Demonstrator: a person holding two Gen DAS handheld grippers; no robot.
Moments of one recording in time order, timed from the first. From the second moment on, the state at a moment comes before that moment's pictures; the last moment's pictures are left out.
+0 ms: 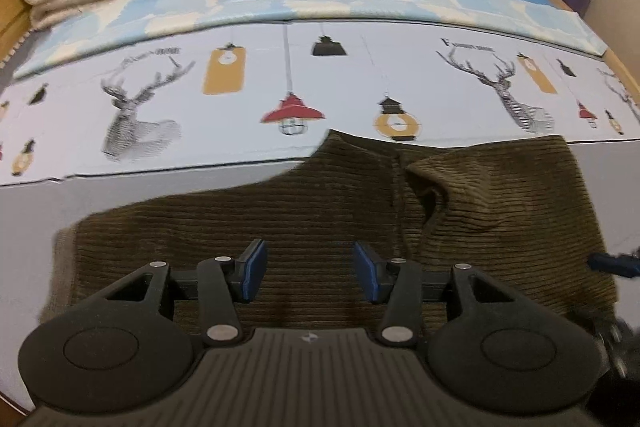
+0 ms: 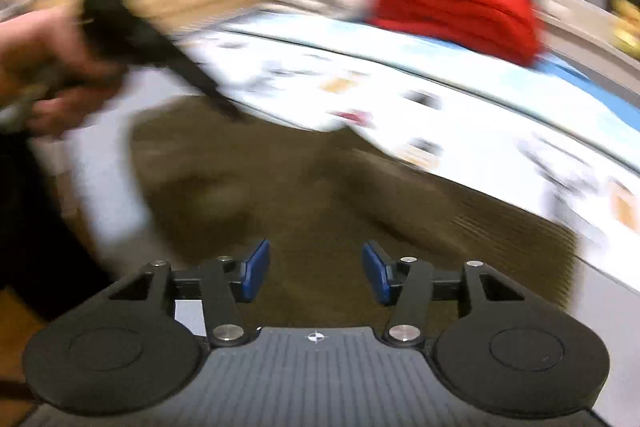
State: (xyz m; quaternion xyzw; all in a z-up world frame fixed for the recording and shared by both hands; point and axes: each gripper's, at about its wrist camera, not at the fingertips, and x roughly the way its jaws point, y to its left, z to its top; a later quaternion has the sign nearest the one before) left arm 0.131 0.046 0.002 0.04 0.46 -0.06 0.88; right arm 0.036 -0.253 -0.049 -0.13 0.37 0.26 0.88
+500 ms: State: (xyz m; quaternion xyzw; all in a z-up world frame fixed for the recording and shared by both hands) left arm 0.140 -0.034 -0.081 0.02 0.62 -0.13 0.78; right arm 0.062 -0.356 -0.099 0.00 0.52 0.10 0.85
